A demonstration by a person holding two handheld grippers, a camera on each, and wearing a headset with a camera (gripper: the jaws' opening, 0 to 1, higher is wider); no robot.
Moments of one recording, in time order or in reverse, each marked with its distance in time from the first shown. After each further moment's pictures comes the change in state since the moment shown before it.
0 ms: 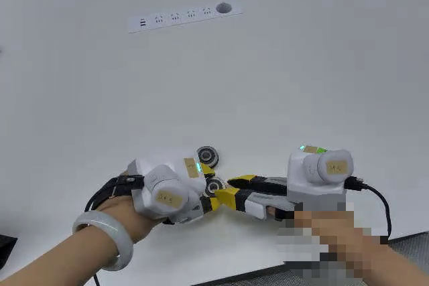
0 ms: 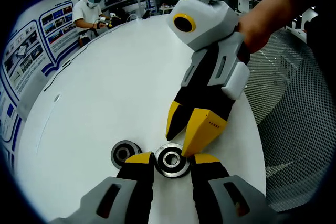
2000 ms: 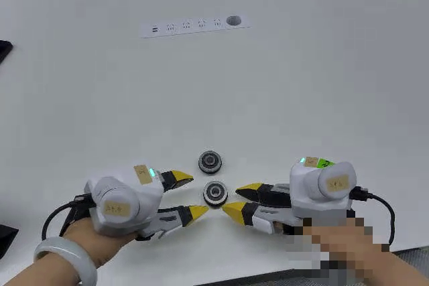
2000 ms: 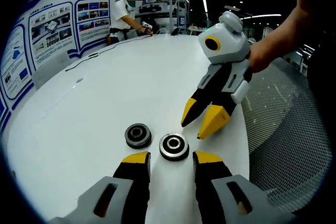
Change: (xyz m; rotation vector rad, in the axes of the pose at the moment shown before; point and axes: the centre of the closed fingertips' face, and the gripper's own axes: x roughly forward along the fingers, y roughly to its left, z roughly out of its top) left arm -0.040 0.003 -0.008 -0.239 -0.172 0.086; right arm -0.012 0.005 -0.008 -0.215 0.098 -0.017
